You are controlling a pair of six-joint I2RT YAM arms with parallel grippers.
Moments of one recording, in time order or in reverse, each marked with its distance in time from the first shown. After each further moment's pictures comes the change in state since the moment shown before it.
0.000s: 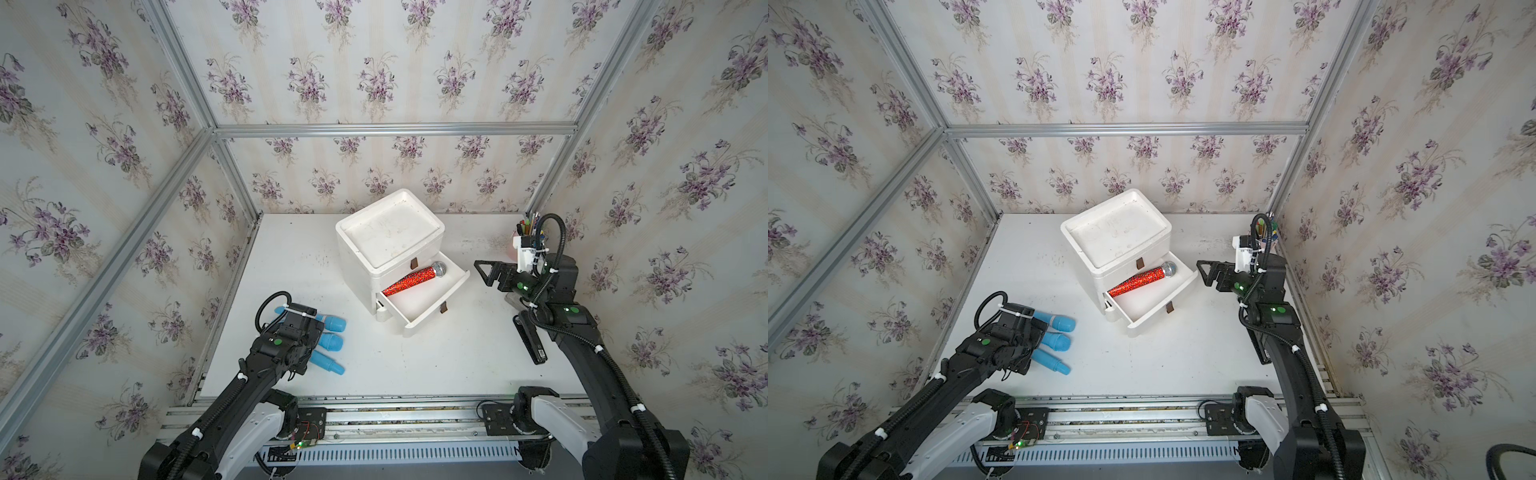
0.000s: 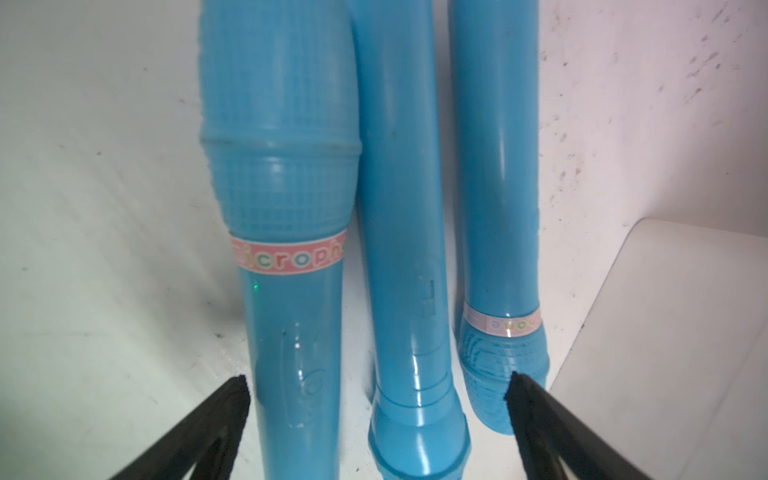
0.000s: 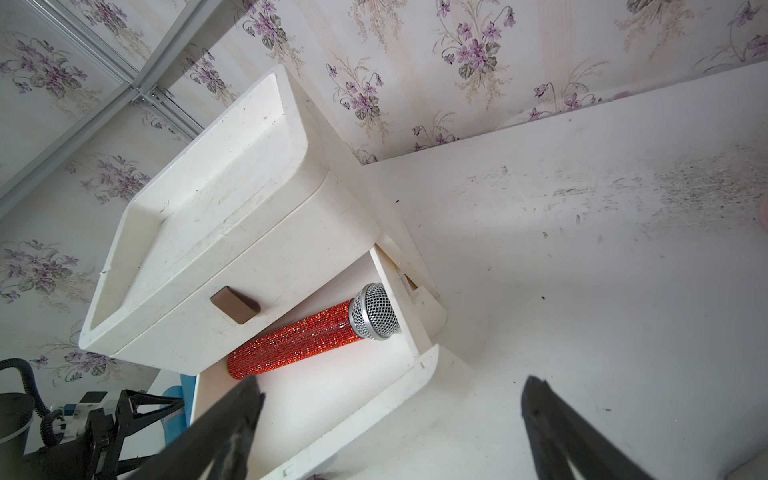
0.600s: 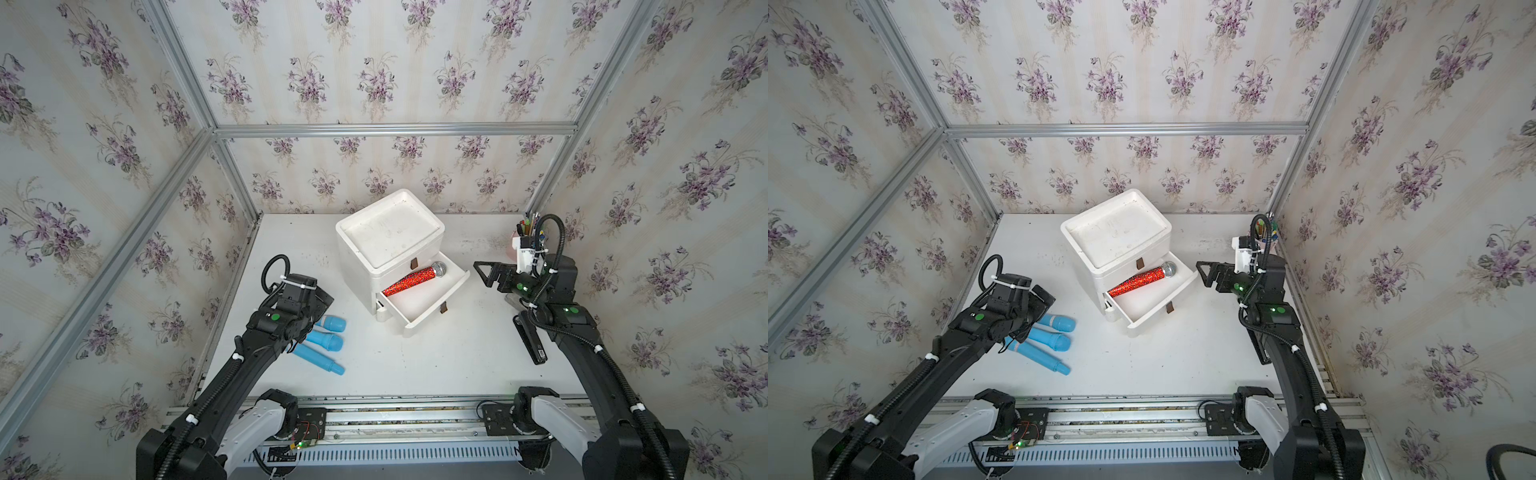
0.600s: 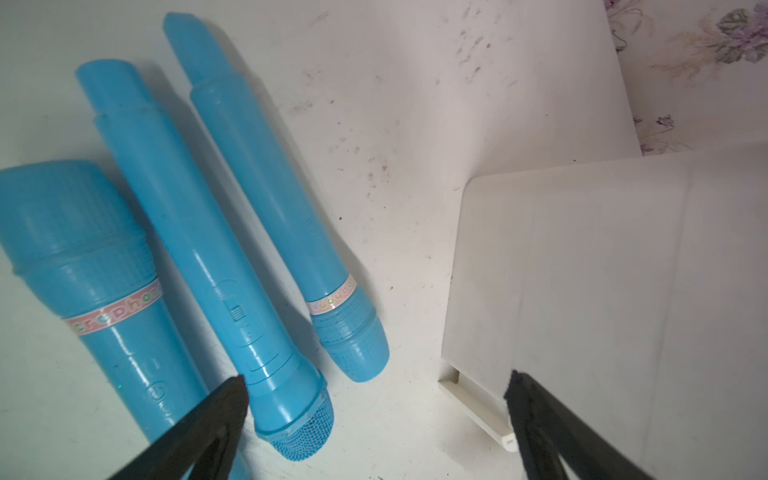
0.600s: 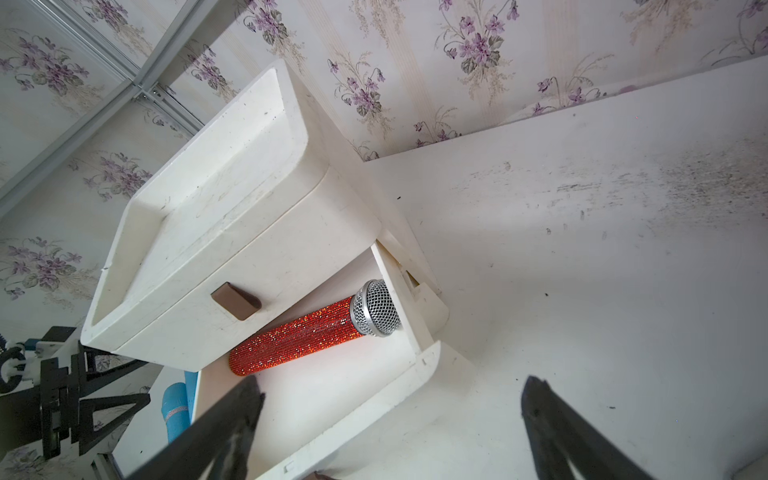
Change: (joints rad) left arm 0.000 0.148 0.325 -0.015 0.021 0.338; right arm 0.000 0.005 -0.005 0.000 -0.014 0.000
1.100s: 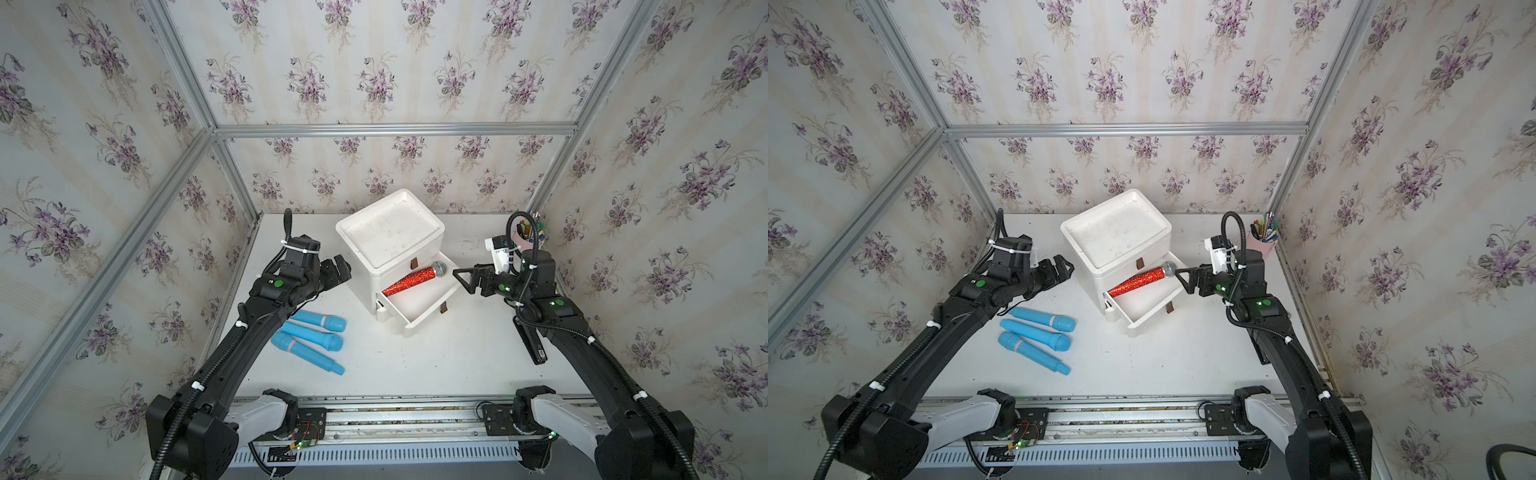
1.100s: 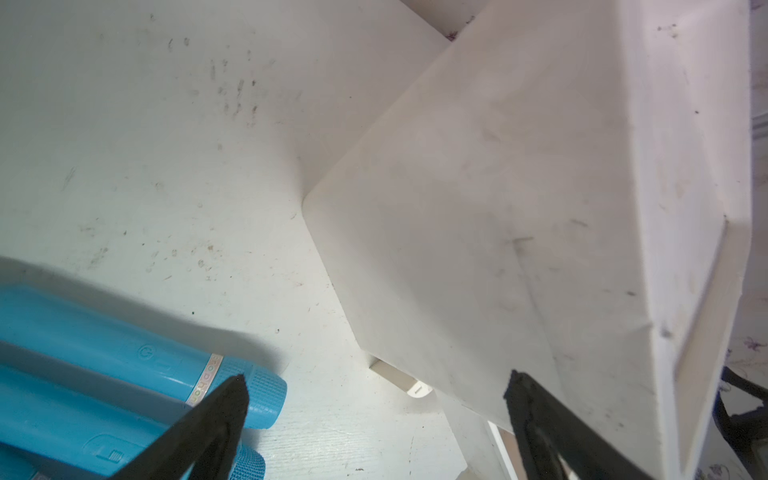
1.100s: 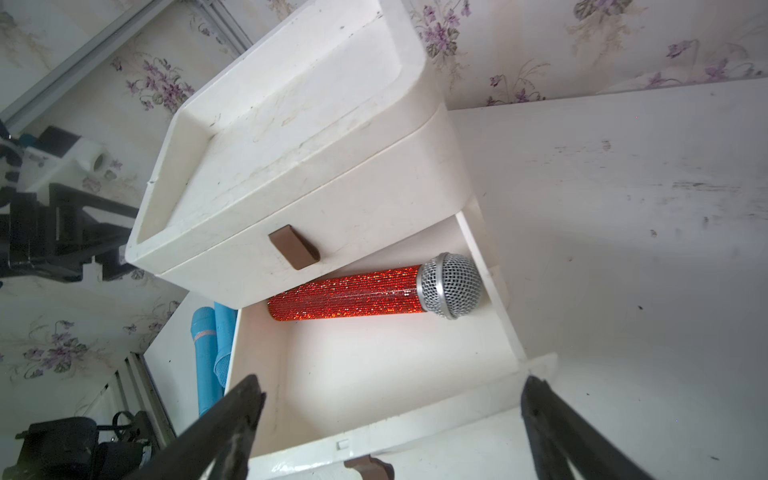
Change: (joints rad) left arm -0.010 0.178 0.301 0.056 0.221 0.475; right arm 0.229 0.064 0.060 -0.059 0.009 -0.113
